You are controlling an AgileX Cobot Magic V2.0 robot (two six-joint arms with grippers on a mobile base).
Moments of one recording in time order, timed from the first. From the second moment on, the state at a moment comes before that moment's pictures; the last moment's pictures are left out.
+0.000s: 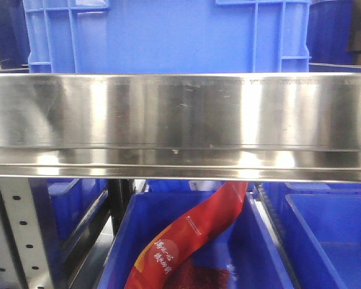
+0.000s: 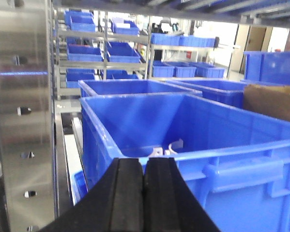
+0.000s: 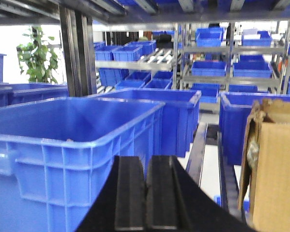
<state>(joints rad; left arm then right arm) -0.34 0.63 -0.69 -0.36 0.12 0.31 0.10 0.41 -0.59 0.23 0.20 -0.17</state>
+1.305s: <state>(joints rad) -0.34 0.63 -0.69 -0.36 0.12 0.31 0.10 0.41 -0.59 0.23 0.23 -0.17</state>
